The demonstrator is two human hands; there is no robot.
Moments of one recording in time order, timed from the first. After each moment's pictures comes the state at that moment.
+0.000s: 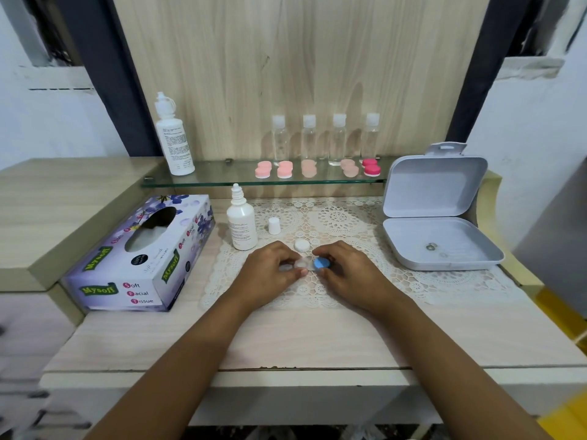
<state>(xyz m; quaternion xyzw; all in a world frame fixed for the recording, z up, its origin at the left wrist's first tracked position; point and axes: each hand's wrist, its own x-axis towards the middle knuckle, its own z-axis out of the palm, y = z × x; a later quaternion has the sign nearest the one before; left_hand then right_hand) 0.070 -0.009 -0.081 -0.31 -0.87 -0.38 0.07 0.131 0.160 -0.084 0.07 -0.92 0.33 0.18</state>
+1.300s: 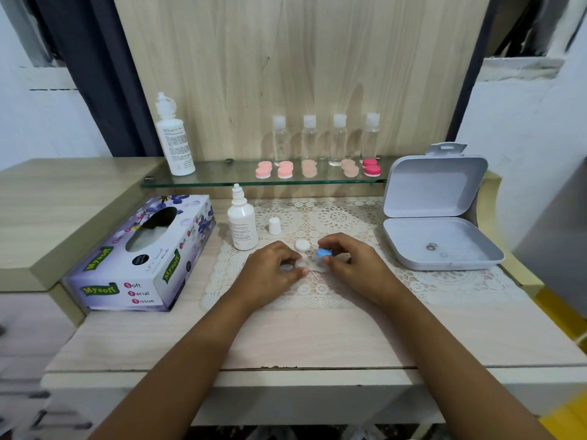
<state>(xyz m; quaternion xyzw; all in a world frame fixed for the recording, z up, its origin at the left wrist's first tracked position) 0.070 -0.009 -0.081 -0.32 -0.87 -0.36 0.08 0.130 0.162 -0.072 0.00 -0.86 0.49 0.15</state>
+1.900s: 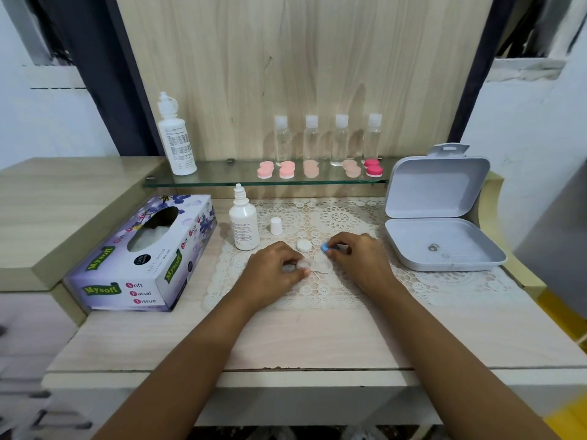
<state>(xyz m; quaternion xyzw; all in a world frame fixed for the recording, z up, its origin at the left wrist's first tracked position) 0.072 -0.010 -0.080 -0.31 -0.87 -0.37 0.07 0.111 0.169 -0.076 -0.07 -0.92 0.32 0.21</state>
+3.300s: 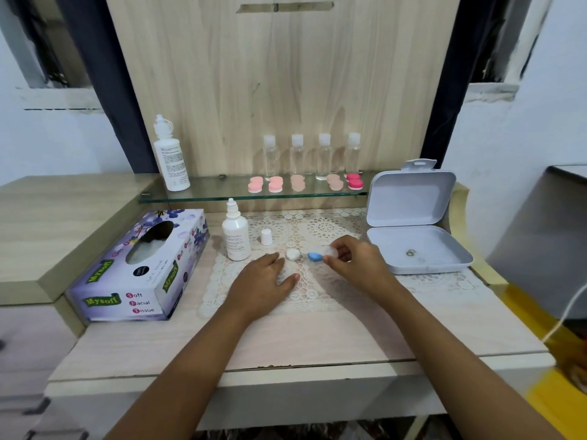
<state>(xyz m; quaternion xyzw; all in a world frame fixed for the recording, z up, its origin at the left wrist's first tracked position) 0.078 -0.011 -0.082 -0.28 -0.94 -0.19 0.06 0.144 0.172 -0.049 -0.07 -0.91 0.35 0.20</state>
